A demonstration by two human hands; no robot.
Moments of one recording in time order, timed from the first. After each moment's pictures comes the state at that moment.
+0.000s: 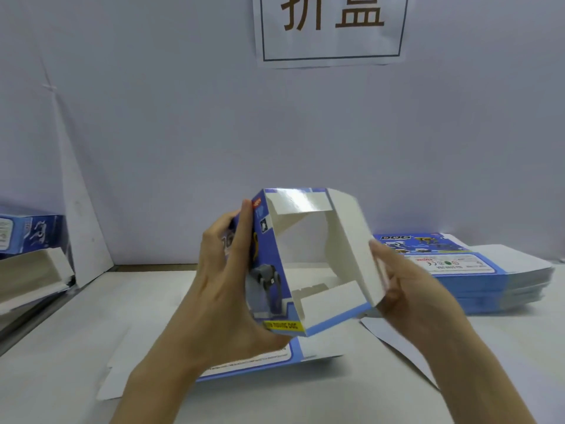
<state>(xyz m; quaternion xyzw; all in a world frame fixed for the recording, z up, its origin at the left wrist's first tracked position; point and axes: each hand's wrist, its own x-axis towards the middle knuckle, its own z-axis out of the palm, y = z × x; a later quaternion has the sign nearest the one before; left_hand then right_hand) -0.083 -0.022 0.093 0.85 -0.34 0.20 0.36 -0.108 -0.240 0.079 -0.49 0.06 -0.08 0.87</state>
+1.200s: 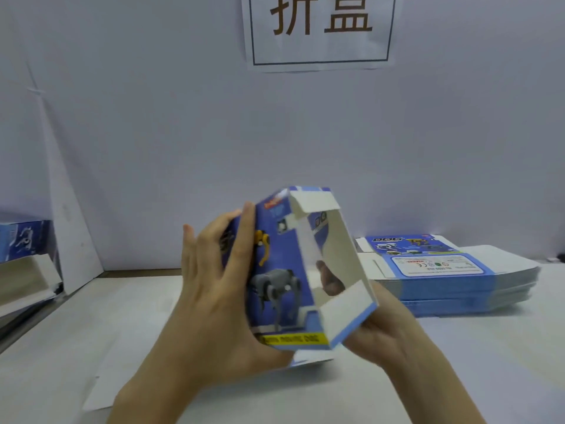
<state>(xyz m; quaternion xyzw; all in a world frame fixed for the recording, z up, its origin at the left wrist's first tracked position) -0.084 -0.025 0.082 0.82 -0.37 0.36 0.24 -0.105 -0.216 0.073 -0.29 0.05 0.06 0.95</state>
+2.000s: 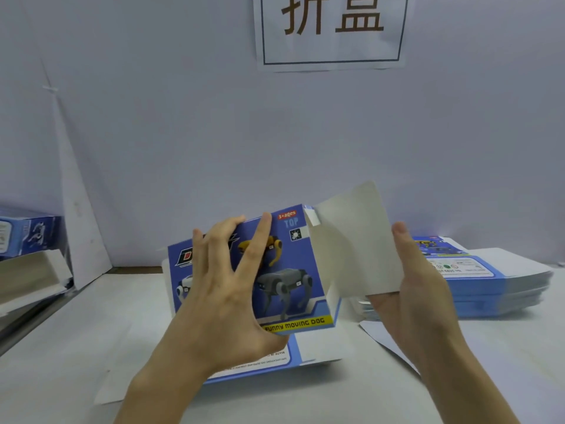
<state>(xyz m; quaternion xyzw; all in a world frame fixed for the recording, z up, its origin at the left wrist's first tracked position) -0.073 -0.019 0.073 0.85 -0.33 0.36 0.20 -0.119 -0.218 0.089 -0.48 -0.01 -0.23 0.85</state>
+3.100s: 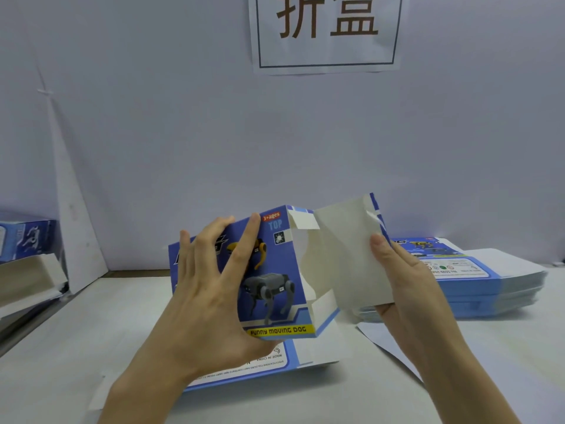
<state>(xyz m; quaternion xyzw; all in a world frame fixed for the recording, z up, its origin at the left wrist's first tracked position) -0.069 -0.006 0.076 0.86 -0.33 0.32 0.22 -0.114 -0.231 0.084 -0.54 0.01 -0.20 0.82</state>
